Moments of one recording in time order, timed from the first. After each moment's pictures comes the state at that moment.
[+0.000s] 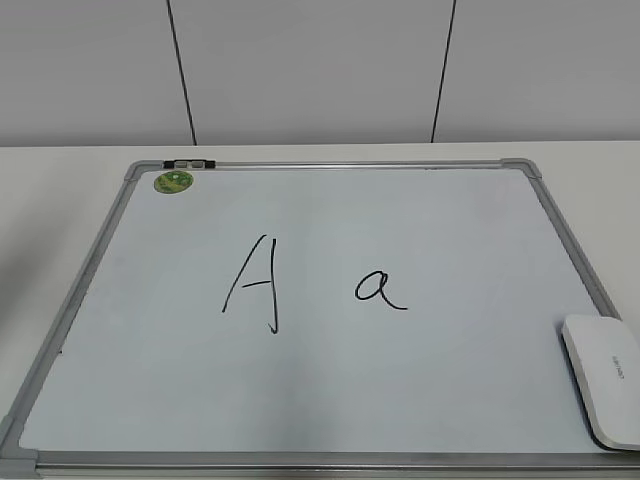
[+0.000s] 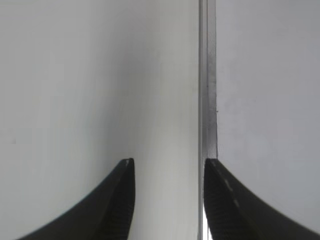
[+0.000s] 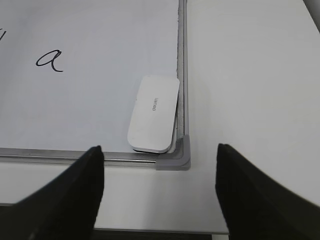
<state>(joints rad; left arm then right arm) -0.06 1.35 -0.95 0.10 0.72 -0.18 -0.02 -0.02 -0.49 0.05 1.14 -0.08</state>
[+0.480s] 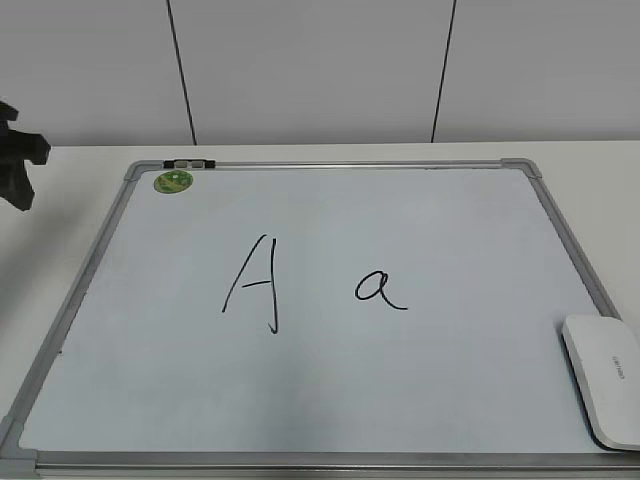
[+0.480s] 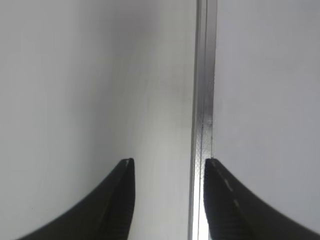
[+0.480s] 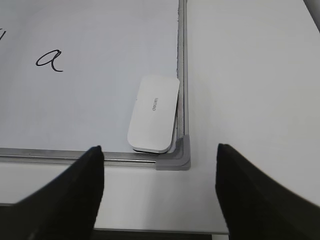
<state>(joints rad) -0.06 1.71 -1.24 0.06 0.79 -0.18 -0.02 -0.02 -0.49 0.05 1.14 -0.08</state>
